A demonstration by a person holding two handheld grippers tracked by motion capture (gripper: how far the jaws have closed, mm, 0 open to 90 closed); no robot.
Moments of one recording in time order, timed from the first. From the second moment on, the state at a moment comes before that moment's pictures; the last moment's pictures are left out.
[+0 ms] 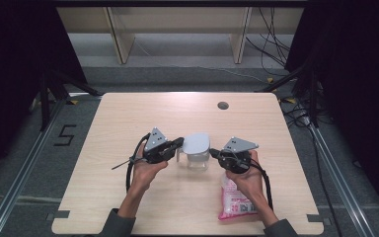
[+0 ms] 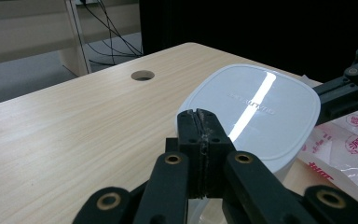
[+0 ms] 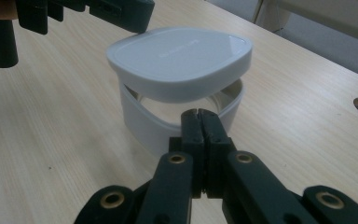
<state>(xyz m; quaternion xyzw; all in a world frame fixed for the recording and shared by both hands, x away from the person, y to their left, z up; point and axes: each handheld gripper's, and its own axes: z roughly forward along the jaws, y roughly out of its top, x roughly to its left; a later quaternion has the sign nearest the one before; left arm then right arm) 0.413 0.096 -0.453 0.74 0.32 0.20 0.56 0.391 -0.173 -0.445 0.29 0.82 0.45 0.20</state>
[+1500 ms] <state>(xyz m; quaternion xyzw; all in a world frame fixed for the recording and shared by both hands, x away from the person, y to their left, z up) 0.346 0.114 -0.479 0.73 0.34 0.20 0.56 0.392 -0.125 -0.410 0.24 0.81 0.48 0.22</state>
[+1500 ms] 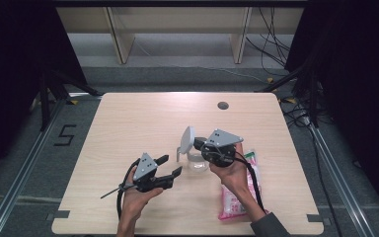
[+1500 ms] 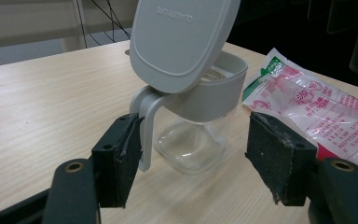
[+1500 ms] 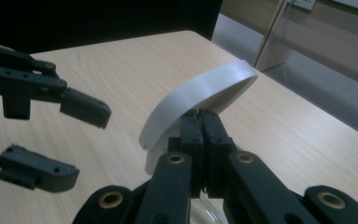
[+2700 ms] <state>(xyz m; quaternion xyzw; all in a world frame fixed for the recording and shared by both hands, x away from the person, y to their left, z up) 0.312 0.086 -0.505 0.75 0.33 0.15 0.56 0.344 -0.252 -0.446 0.36 0.77 0.48 0.22</state>
